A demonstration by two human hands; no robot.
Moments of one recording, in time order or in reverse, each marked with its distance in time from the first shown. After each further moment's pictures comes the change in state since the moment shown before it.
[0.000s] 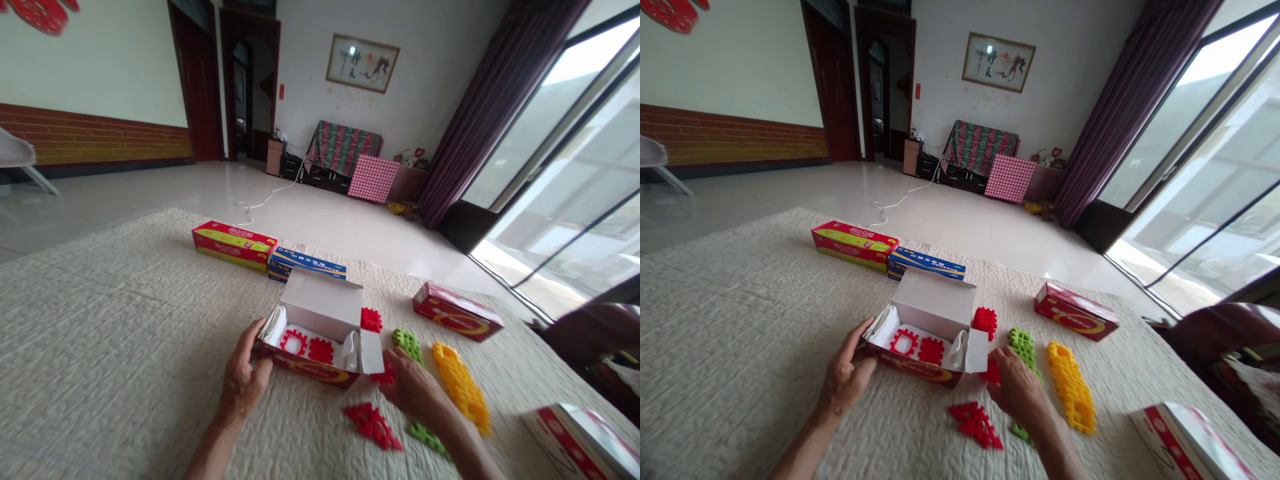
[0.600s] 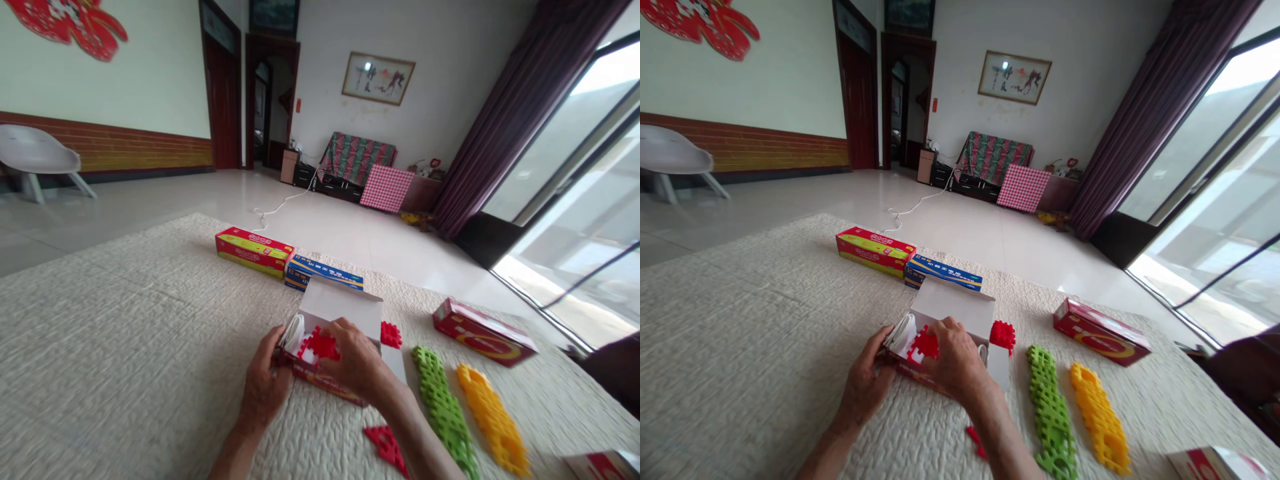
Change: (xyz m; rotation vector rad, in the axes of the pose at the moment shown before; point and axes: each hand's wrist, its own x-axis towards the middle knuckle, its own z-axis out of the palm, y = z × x) left_hand 0.002 0.004 0.003 -0.051 0.008 0.019; right_hand 0.067 -0.169 -0.014 0.178 -0.234 -0.222
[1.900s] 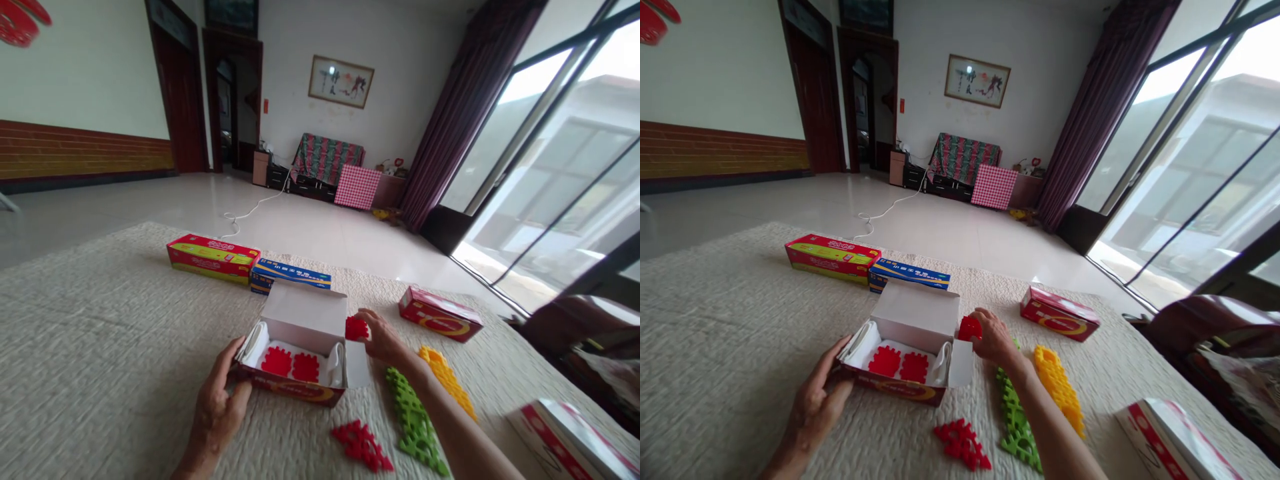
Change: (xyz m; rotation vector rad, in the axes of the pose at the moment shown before) left_hand -0.002 -0.016 -0.005 0.090 -0.014 -0.051; right_hand -0.021 0.179 -0.017 -0.115 0.227 0.096
